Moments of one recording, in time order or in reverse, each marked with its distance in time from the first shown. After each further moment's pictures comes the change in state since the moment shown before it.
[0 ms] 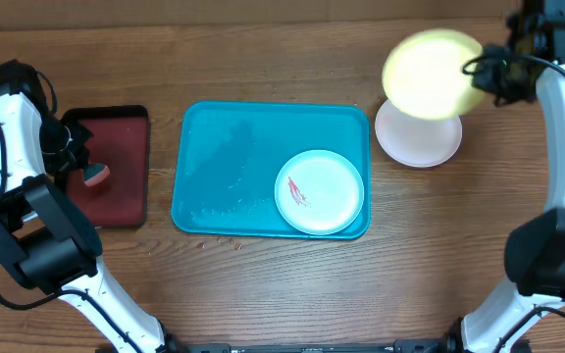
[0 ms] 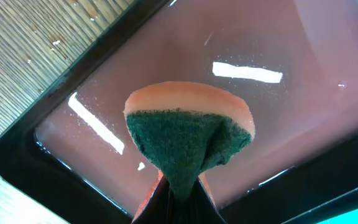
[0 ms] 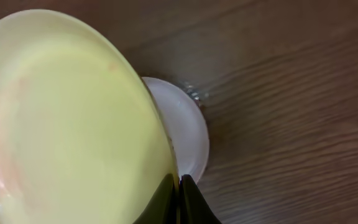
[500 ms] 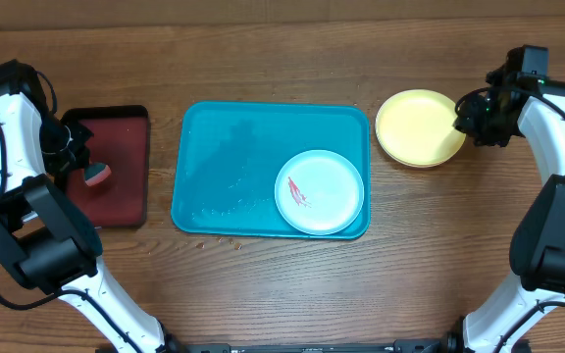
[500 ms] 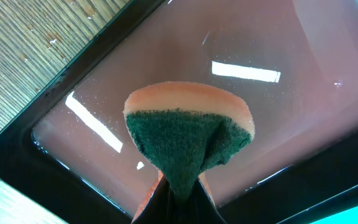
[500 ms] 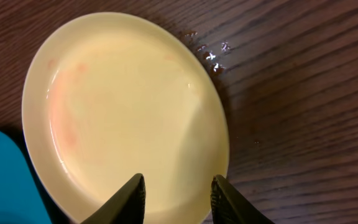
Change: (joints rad) left arm 0.000 0.000 0.000 0.000 0.006 0.000; right arm -0.039 0.019 -0.375 0.309 -0.158 0.014
